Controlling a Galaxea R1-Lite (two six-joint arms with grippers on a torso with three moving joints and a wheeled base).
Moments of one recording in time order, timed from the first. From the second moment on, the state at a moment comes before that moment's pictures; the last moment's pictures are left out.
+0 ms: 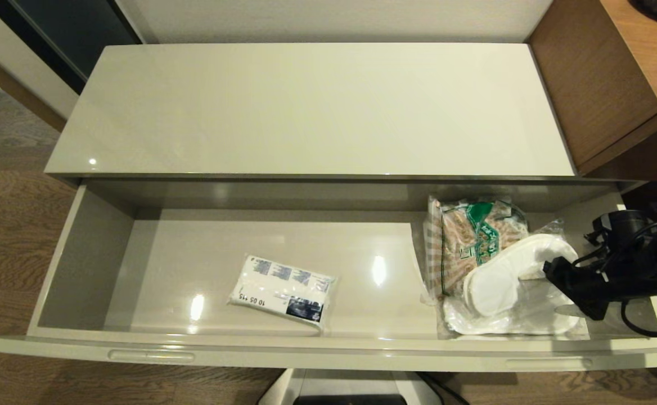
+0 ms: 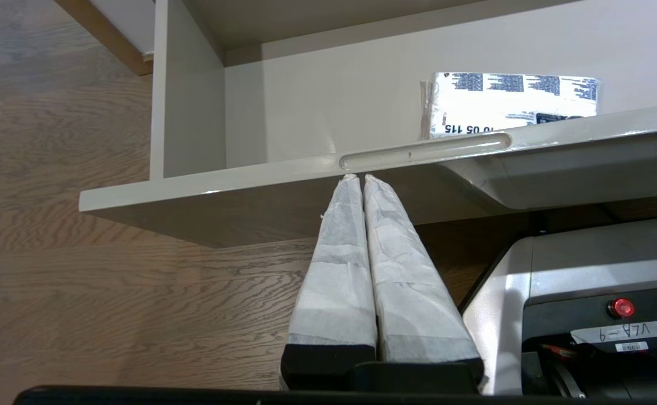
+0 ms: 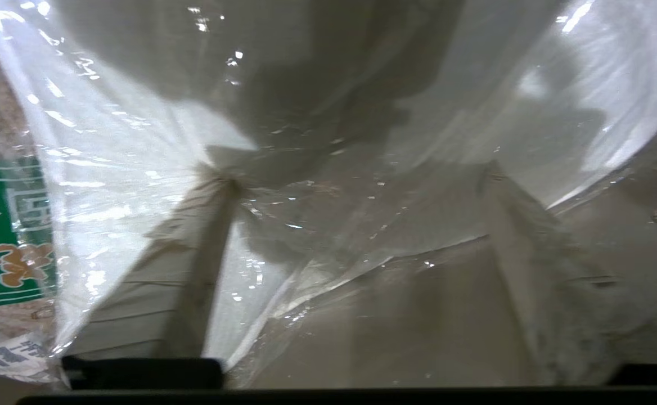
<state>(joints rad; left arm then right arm) 0.00 0.00 0.00 -0.05 -0.02 0.21 -0.25 2.05 -0.96 -0.05 0.27 0.56</state>
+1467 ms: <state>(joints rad) 0.00 0.00 0.00 -0.05 -0.02 0.21 -0.30 1.73 -0.99 0.26 0.39 0.52</state>
